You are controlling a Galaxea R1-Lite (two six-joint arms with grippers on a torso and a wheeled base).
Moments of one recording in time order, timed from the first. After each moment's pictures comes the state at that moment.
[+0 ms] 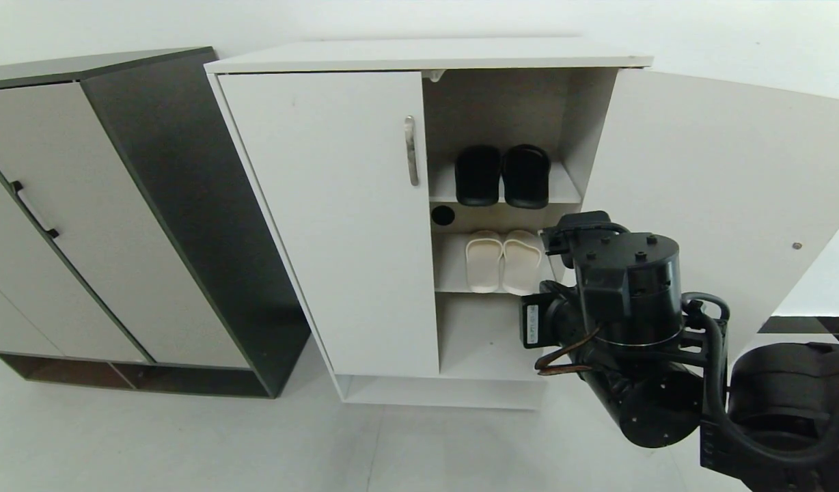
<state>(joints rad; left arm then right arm) 0.00 0.00 0.00 0.00 -0.04 0.02 0.90 1.76 -0.95 -0.55 -0.79 0.17</state>
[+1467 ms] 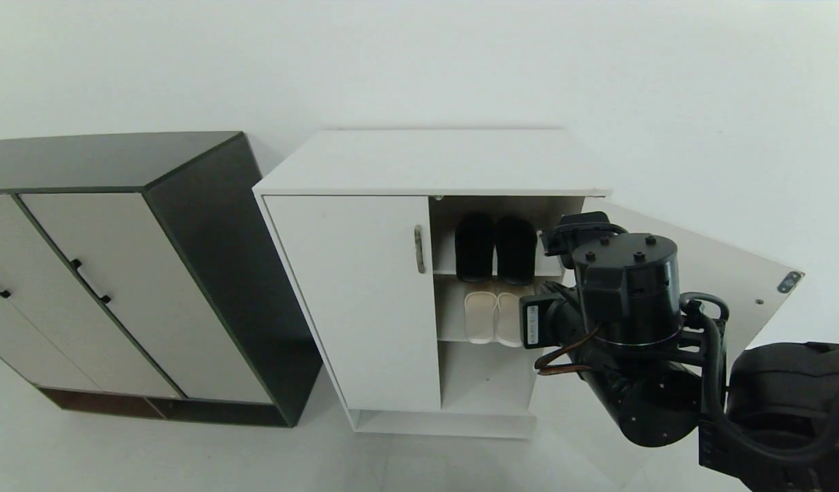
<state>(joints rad) 0.00 0.00 0.00 0.00 -0.04 0.02 0.90 1.76 -0.95 -0.55 -0.79 0.16</state>
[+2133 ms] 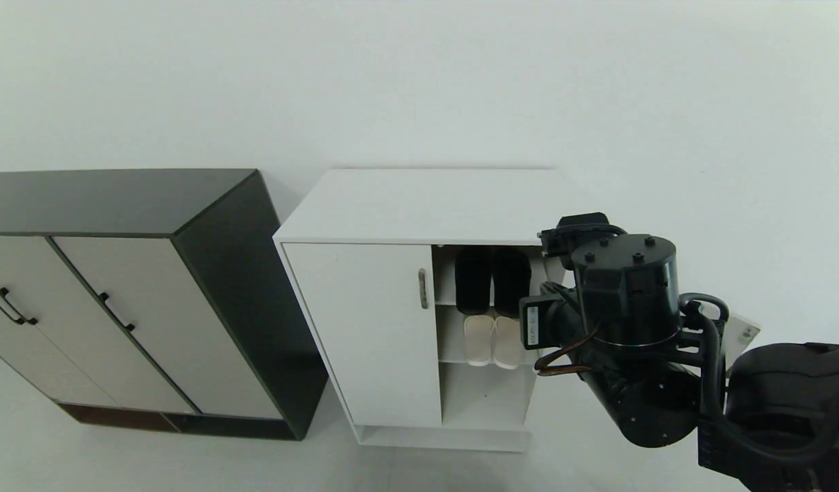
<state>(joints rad) 0.00 0.00 0.00 0.00 -0.04 0.02 0.90 1.76 -0.94 -0.55 -0.79 0.16</state>
